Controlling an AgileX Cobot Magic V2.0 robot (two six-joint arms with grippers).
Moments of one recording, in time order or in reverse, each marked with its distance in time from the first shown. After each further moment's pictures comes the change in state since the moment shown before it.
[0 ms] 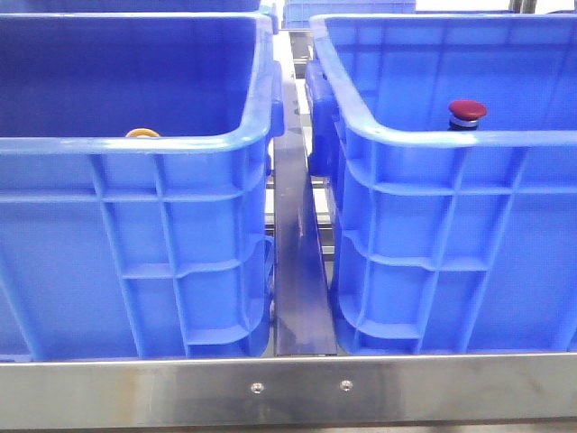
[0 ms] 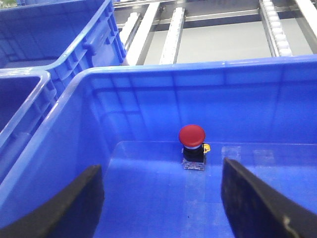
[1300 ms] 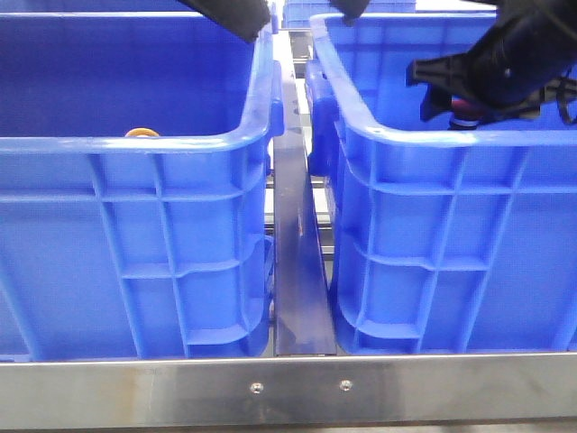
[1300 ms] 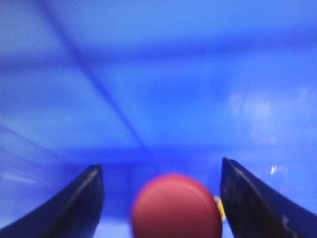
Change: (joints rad) left arm -0.126 0.040 0.060 -0.064 -0.067 0.245; right arm 0.000 1.004 -0.591 0.000 -0.126 0.061
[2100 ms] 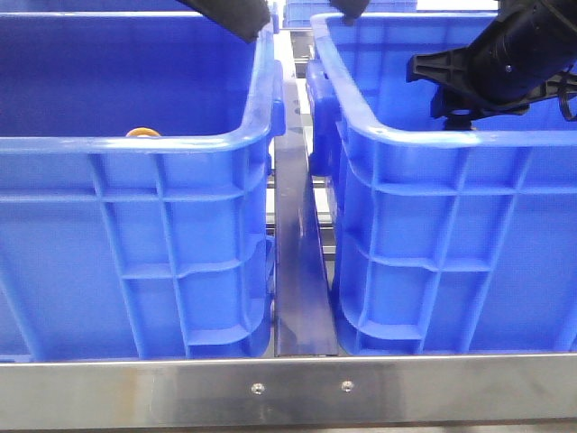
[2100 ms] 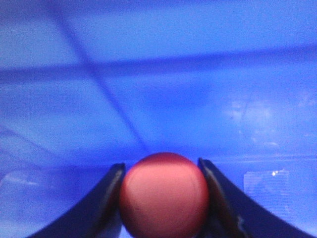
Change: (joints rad) left arm 0.000 0.000 0.000 0.000 0.002 0.000; right arm 0.005 0.005 0.006 0.000 -0.015 0.002
